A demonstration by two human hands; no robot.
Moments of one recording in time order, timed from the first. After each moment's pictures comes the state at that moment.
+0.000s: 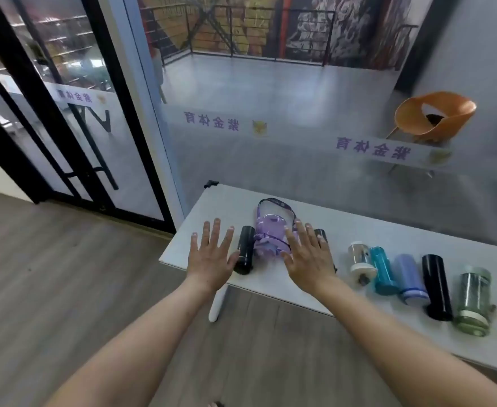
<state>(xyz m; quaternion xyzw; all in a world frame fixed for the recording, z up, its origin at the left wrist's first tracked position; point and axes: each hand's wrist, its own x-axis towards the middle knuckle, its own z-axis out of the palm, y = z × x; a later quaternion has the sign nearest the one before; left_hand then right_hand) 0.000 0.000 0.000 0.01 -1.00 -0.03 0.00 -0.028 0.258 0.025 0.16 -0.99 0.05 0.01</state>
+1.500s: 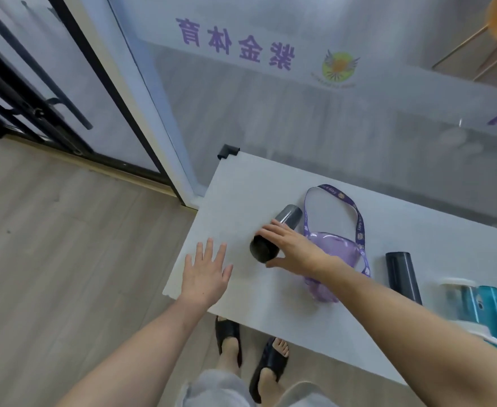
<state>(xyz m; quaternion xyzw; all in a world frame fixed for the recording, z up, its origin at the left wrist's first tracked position) -0.216 -0.169 -0.189 0.06 -0.97 -0.06 -0.24 -0.330 0.076 -0.152 0.39 -0.87 0.22 -0.20</state>
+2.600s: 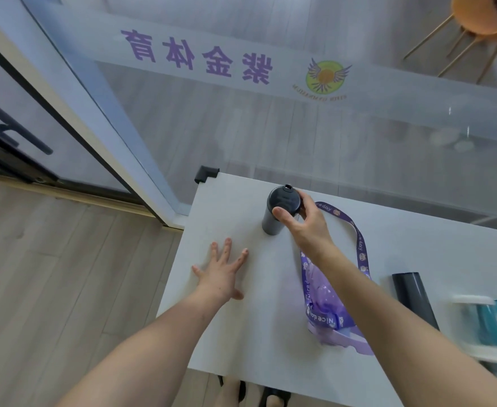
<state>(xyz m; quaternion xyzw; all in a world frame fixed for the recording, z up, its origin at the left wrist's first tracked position) -0.352 -0.138 -0.210 -0.02 -0.91 -0.06 -0.42 -0.422 0.068 -0.124 -0.07 -0.79 0.60 -0.09</state>
